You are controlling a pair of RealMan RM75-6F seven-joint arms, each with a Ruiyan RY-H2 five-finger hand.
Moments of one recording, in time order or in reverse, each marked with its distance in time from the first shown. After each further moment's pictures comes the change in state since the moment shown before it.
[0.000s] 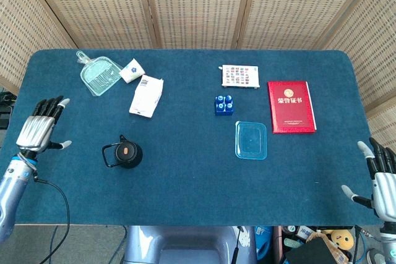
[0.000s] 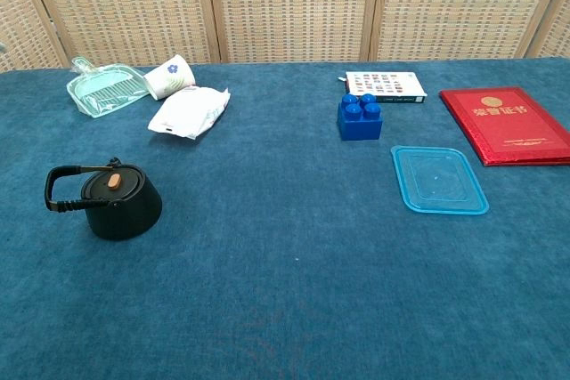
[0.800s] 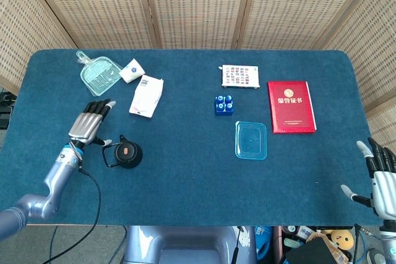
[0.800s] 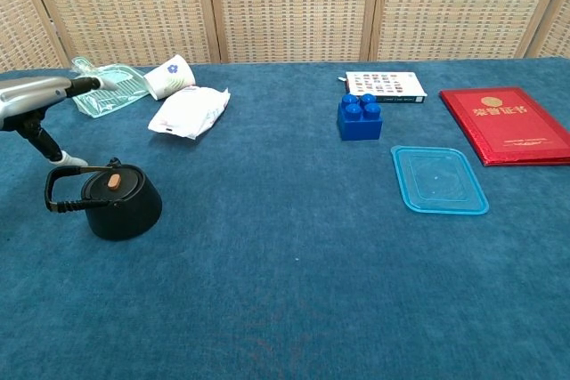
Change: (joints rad) left arm -0.165 -0.168 -0.018 0.011 -0.117 -0.167 0.147; right arm 0.008 0.004 -0.002 0.007 0.012 -0.026 0.022
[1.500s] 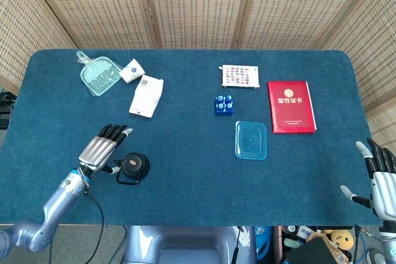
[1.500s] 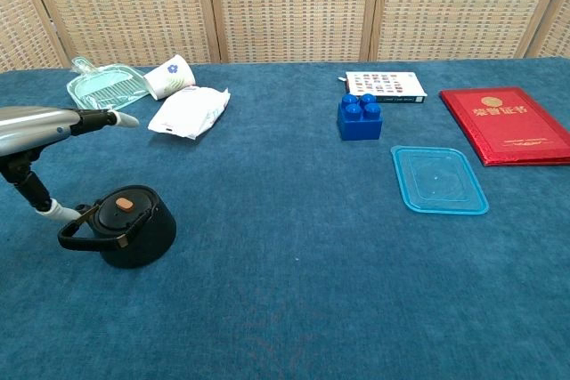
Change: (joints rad) left arm 0.064 0.156 0.115 -0.426 0.009 0.099 0.241; right arm -0.002 0.002 -0.004 -0.002 -0.007 0.005 0.003
